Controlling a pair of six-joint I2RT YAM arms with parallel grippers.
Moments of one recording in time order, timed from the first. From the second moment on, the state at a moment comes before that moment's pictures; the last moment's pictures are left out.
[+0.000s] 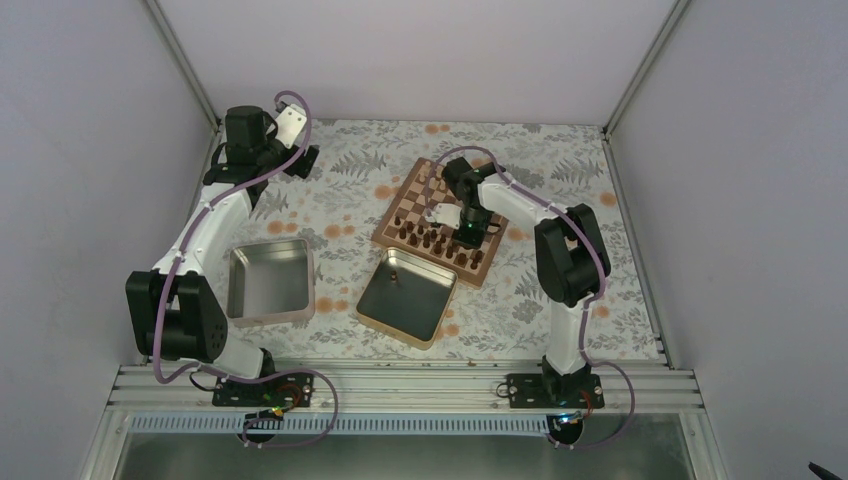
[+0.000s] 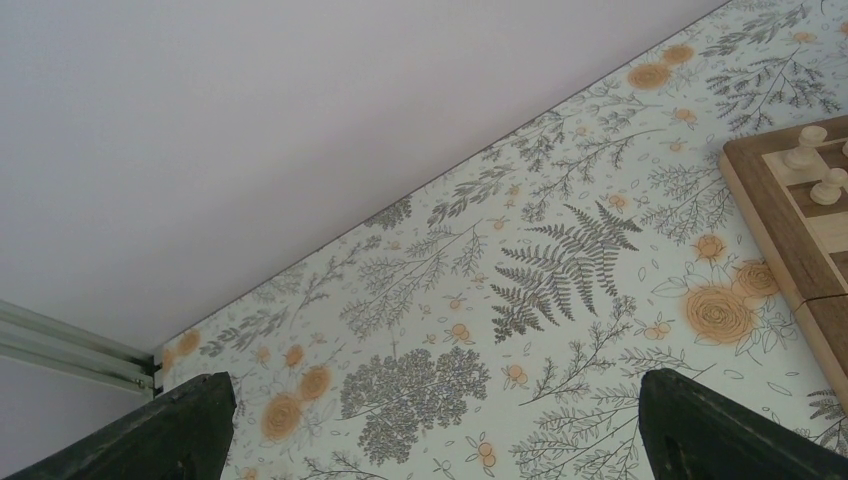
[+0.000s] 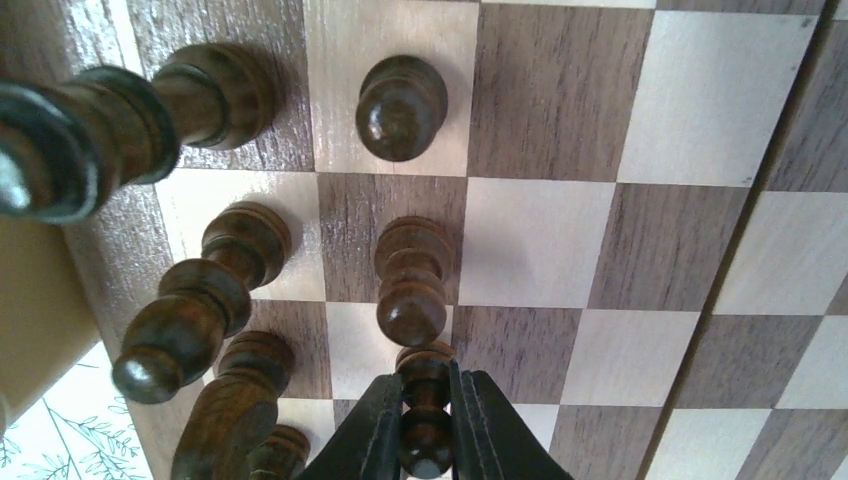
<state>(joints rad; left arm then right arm) -0.06 1.49 1.26 -0.26 0.16 0.44 0.50 1.98 1.50 -1.06 0.03 -0.69</state>
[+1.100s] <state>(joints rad) -0.06 1.49 1.26 -0.26 0.15 0.44 0.50 1.98 1.51 -1.08 0.02 -0.69</state>
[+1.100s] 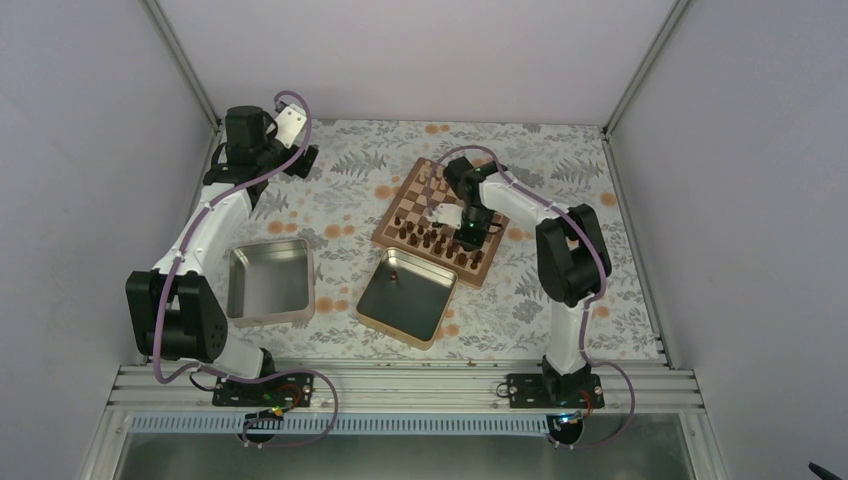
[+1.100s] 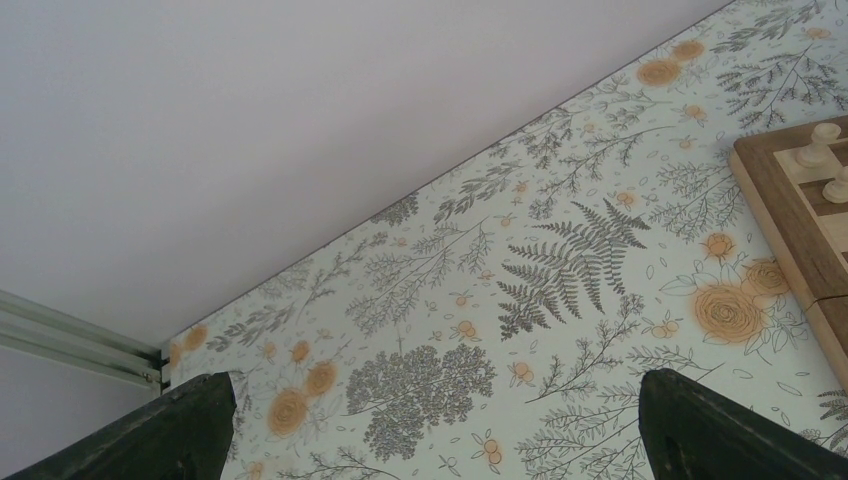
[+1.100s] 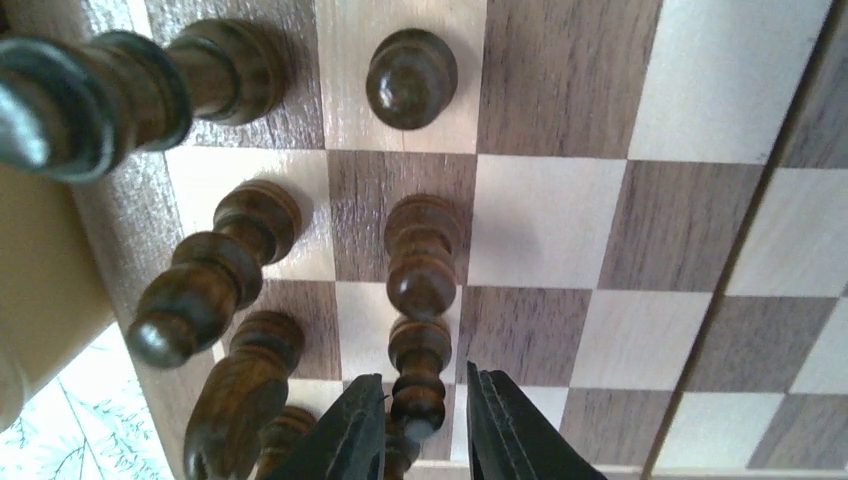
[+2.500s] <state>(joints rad) -0.17 1.52 1.39 -0.49 0.25 0.59 0.80 1.90 1.66 -1.00 -0.01 -0.64</state>
